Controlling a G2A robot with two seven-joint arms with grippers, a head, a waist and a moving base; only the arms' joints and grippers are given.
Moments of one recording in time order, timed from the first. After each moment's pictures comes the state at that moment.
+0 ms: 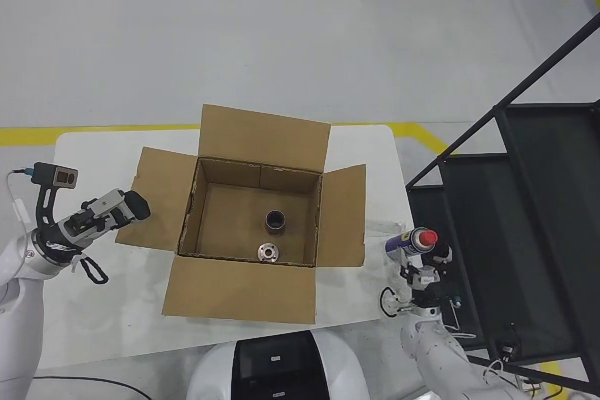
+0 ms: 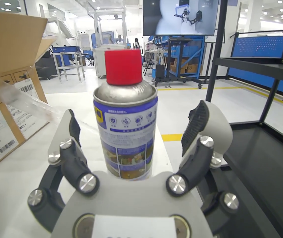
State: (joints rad) left arm 1.37 -1.02 -1.72 -1.59 -0.53 -0.34 -1.18; right arm -1.31 -1.39 1.53 -0.43 -1.43 -0.24 -1.53
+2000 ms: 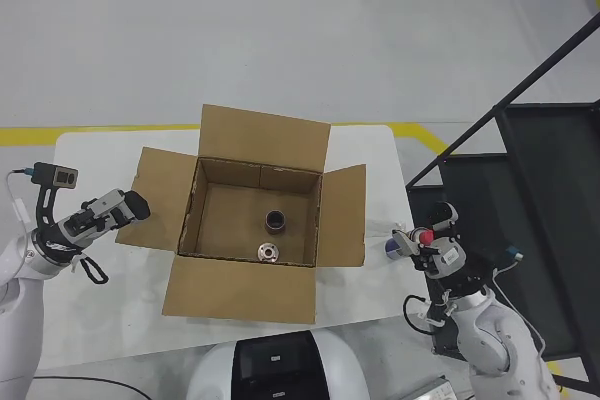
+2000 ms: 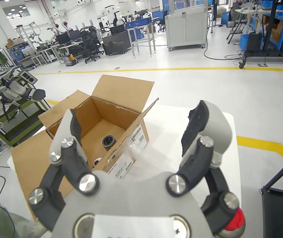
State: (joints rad) left arm 1.37 -1.02 -1.72 -1.59 -0.53 -0.34 -1.18; right arm -1.99 -1.30 1.78 -2.03 -1.02 -0.58 -0.25
